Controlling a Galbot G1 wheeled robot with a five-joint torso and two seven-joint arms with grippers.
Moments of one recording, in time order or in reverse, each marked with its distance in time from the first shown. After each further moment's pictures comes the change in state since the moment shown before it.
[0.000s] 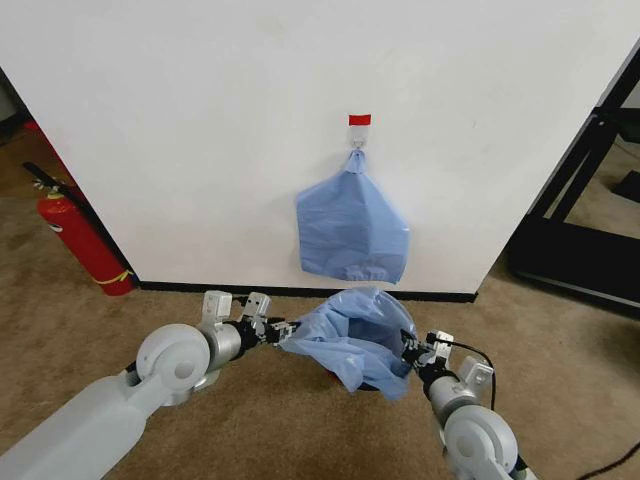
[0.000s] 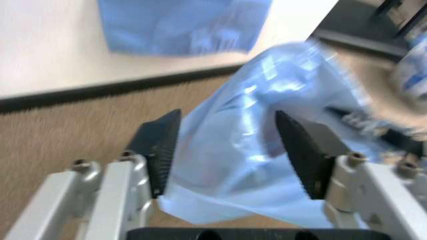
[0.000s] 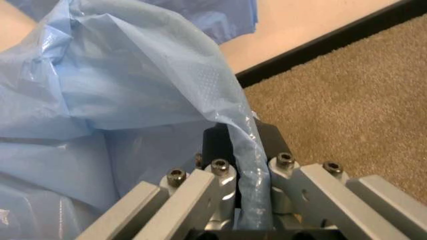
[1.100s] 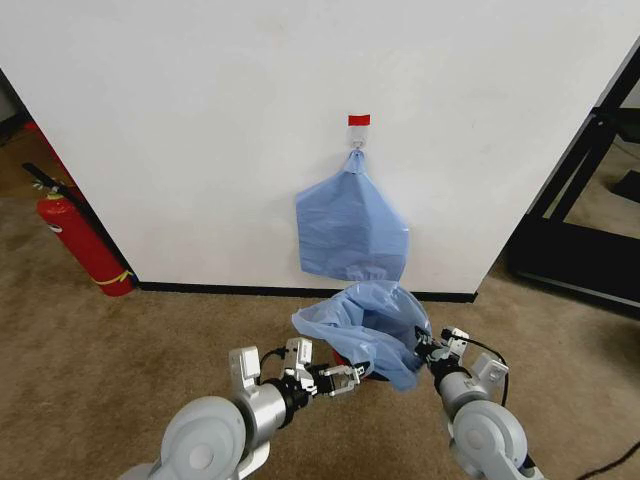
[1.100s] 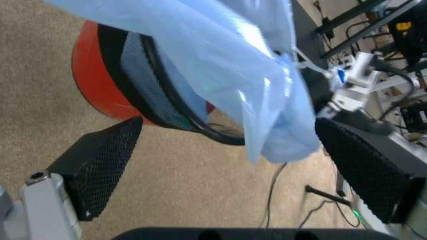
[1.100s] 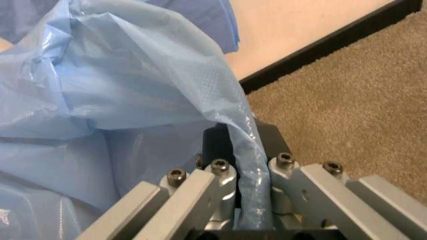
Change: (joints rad) left arm 0.186 -0.199 0.148 -0.023 -0.150 -0.163 -0.139; right arm -0.015 0.015 0.057 0.029 0.038 -0.003 0.023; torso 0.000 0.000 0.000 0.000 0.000
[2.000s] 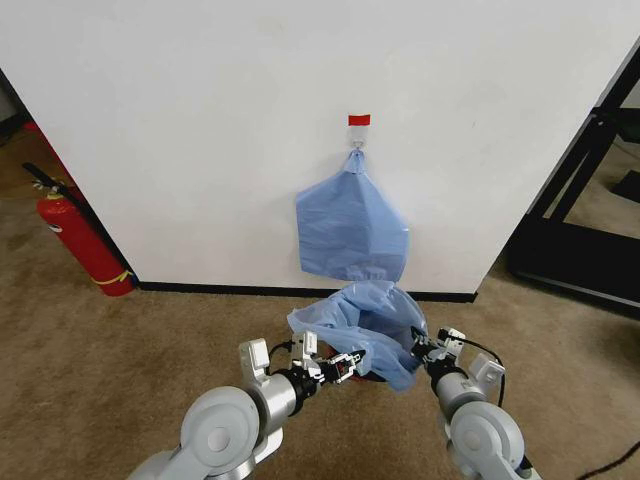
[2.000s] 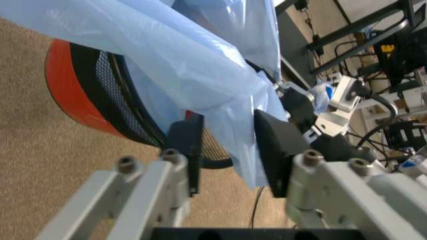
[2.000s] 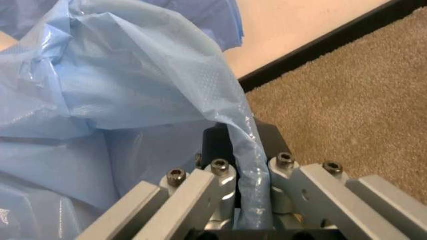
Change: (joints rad) left arm -0.023 -0.052 0.025 0.024 -0.020 -0.049 -0.017; right arm 0.004 0.008 -0.010 -0.010 -0.009 0.000 -0.008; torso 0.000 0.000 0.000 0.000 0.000
